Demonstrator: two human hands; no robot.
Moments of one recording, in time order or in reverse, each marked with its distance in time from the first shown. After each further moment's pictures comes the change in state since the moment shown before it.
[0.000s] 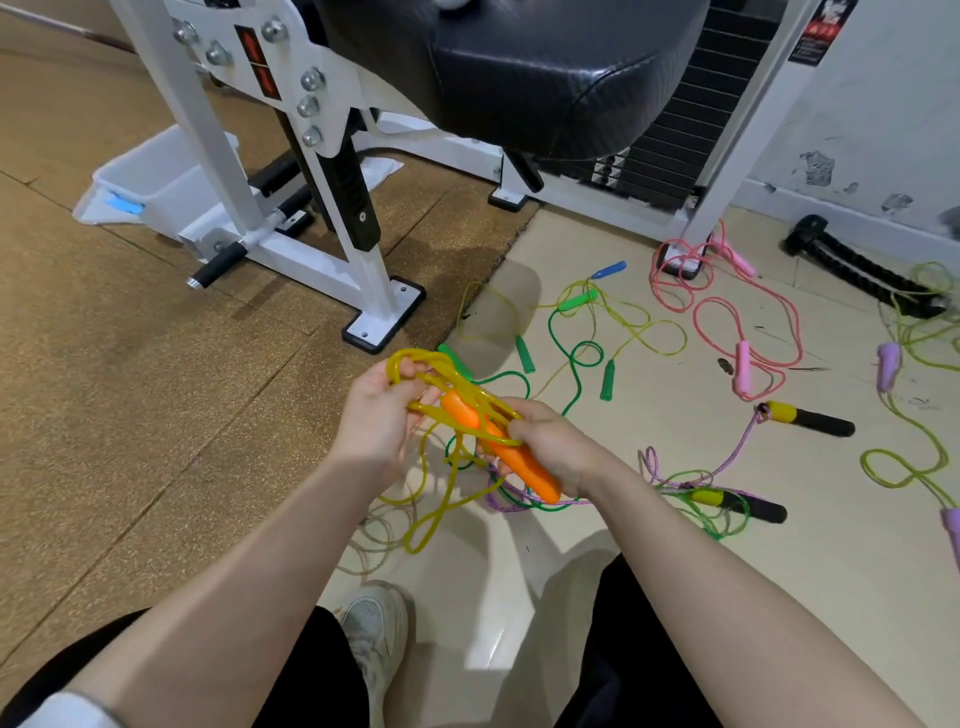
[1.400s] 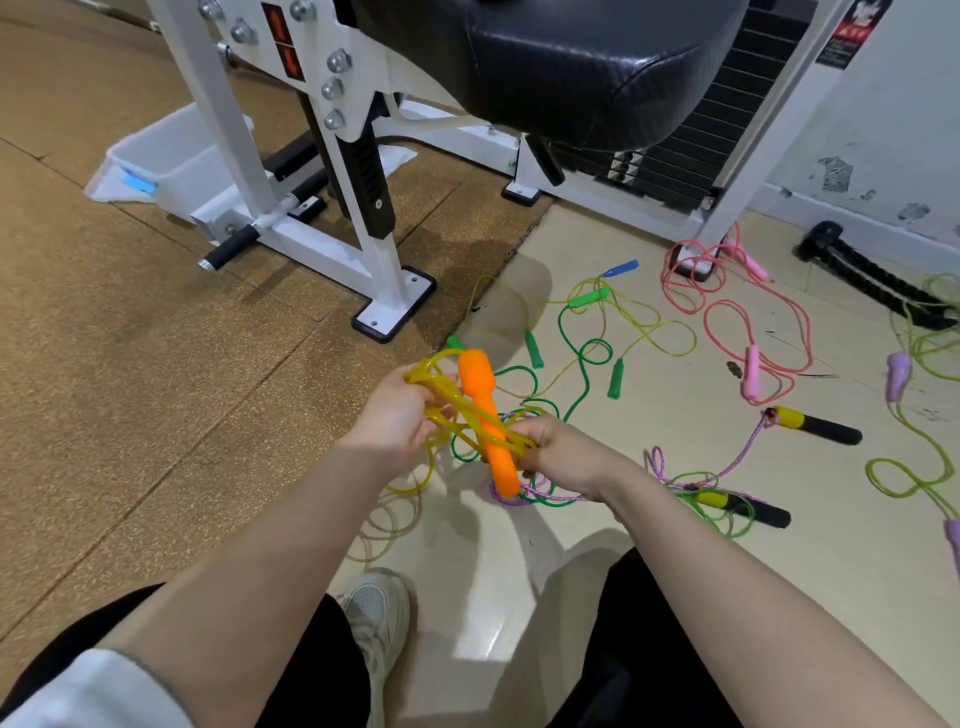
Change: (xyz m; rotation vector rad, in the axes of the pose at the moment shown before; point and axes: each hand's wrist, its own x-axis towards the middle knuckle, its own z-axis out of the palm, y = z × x) left_hand 0.013 -0.008 -0.007 0.139 0.084 -0.254; right_hand 0.002 0.015 -0.005 -0.453 -0.069 -0.014
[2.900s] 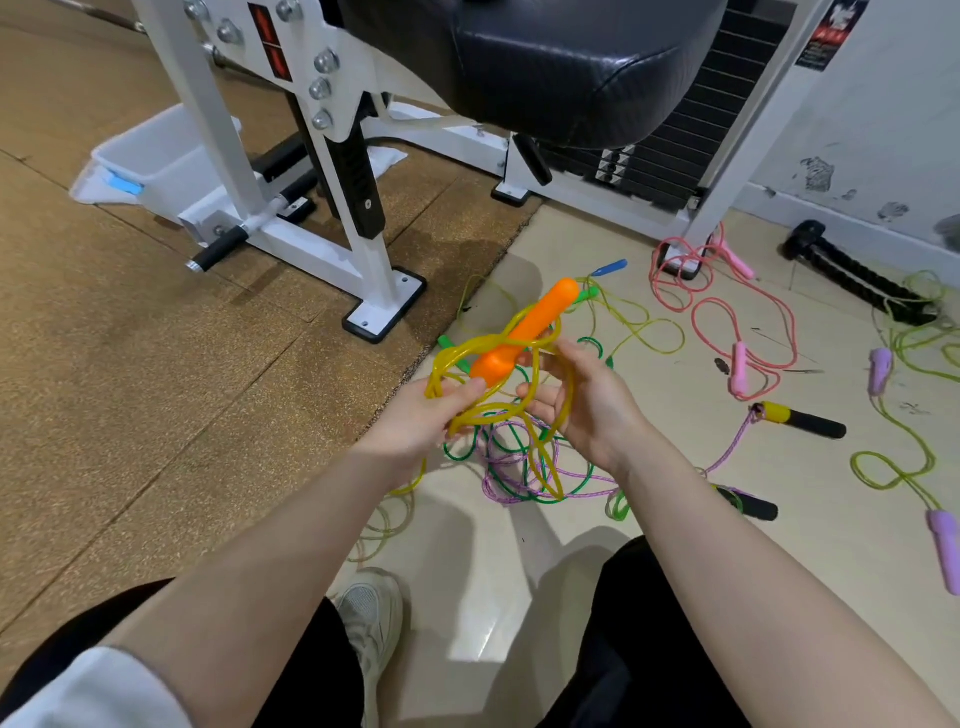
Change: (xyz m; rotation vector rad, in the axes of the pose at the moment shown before) left_hand -0.008 -0.015 0.003 0.286 -0.277 0.140; right_hand -0.014 -0.036 -0.025 0.951 0.368 -0.102
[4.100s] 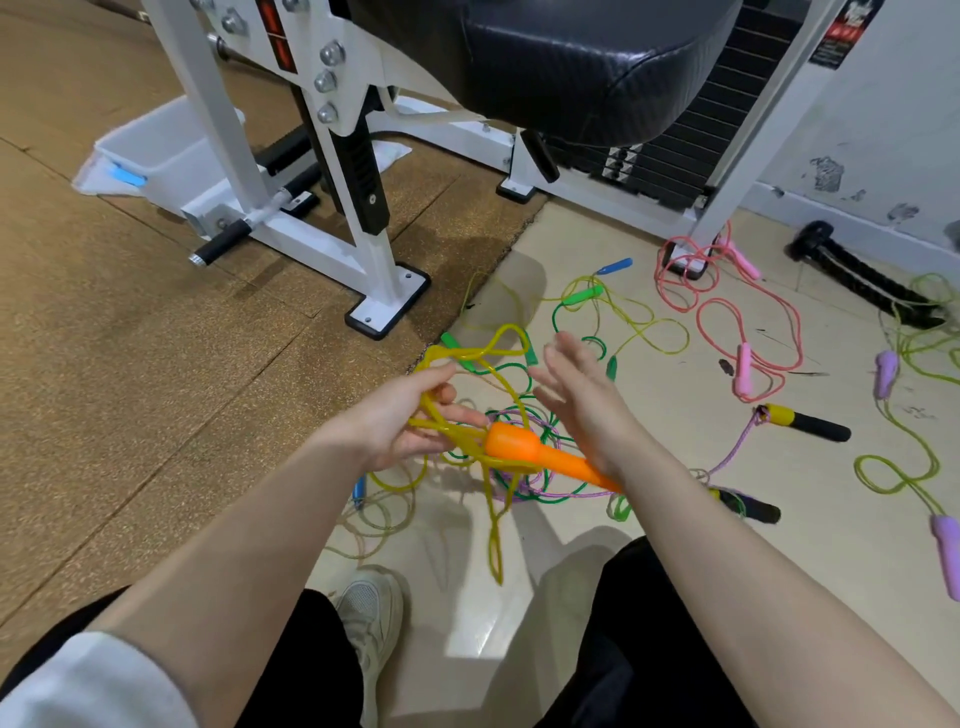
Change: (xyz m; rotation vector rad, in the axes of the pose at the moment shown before) left_hand 0.012 0.010 -0.025 -0.136 -0.080 -0.351; right_hand 0.002 0.013 -0.004 -0.329 0.082 -0.110
